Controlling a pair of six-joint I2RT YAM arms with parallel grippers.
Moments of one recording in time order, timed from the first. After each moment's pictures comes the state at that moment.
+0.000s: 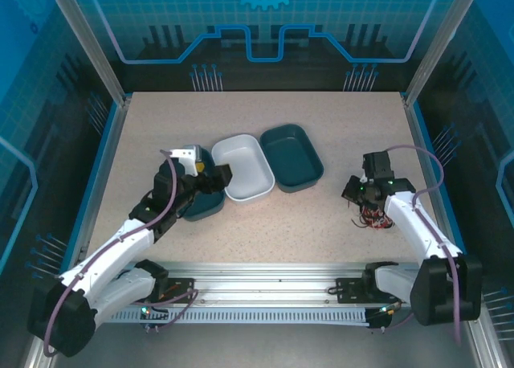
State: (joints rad) left arm -0.41 0.94 0.56 0.03 0.06 -0.47; right arm 0.09 1.13 0.76 -0.70 -0.09 0.55
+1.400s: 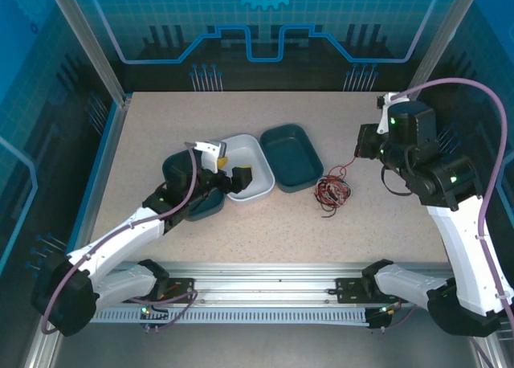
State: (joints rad) left arm -0.52 1.08 0.66 0.10 0.16 -0.36; right arm 0.41 1.10 1.70 -1.16 0.24 0.35
